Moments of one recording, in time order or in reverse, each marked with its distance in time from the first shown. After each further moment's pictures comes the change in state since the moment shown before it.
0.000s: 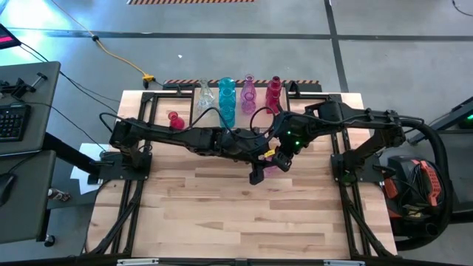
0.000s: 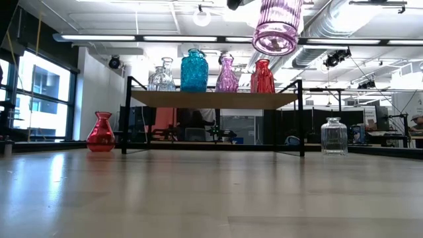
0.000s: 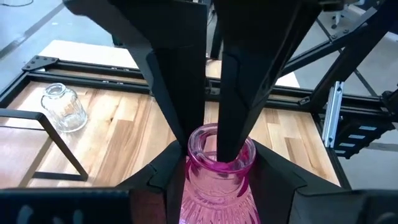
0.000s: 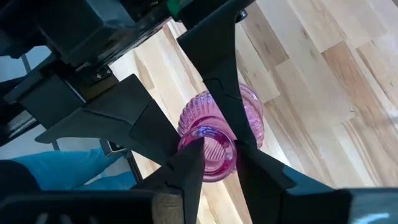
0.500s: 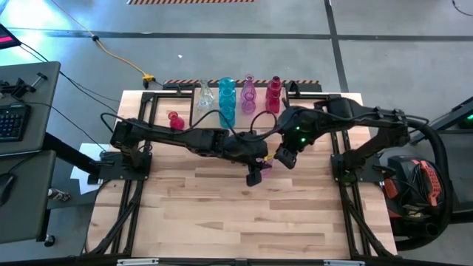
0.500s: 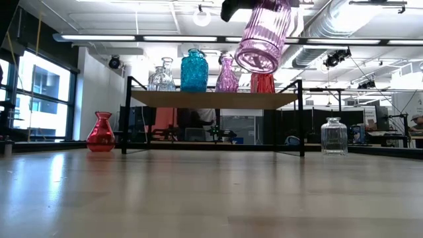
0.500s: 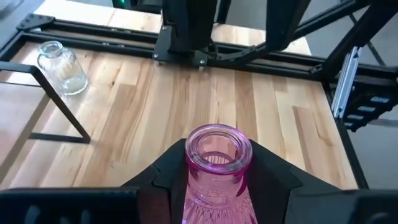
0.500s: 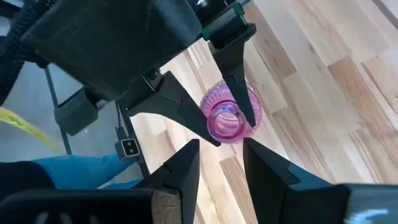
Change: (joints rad) left arm 0.000 0.005 -0.005 -0.104 -0.001 -0.020; right arm 0.000 -0.047 0.003 0.026 -0.009 -0.004
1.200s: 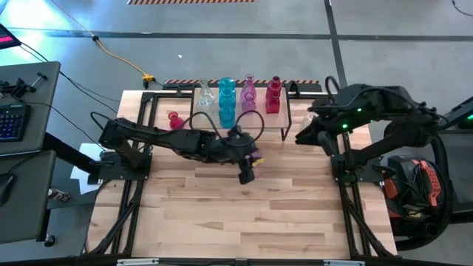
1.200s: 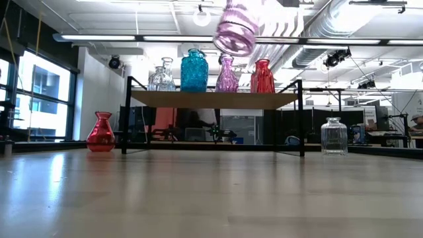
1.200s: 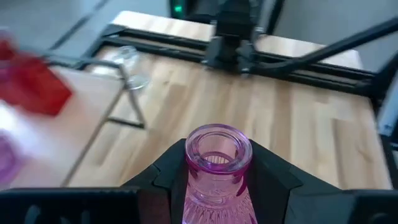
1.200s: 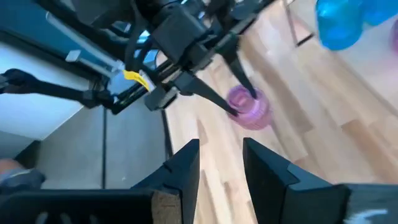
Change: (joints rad) left arm -0.069 -0.106 0.003 -0.137 -0.279 -0.077; right arm 0.000 -0.270 0.000 0.105 0.045 0.002
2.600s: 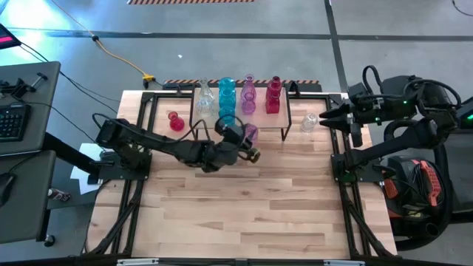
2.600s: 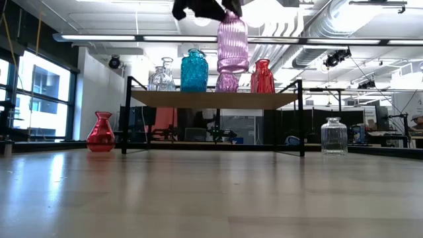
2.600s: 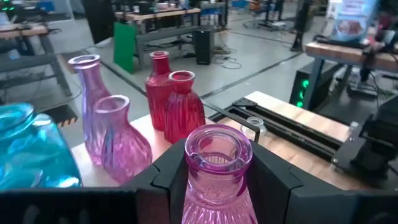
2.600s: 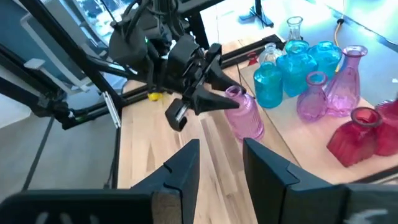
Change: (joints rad) left arm -0.006 -0.028 -0.354 0.612 -0.640 -0.024; right arm 0.000 -0.189 -0.002 -0.053 0.218 -0.271
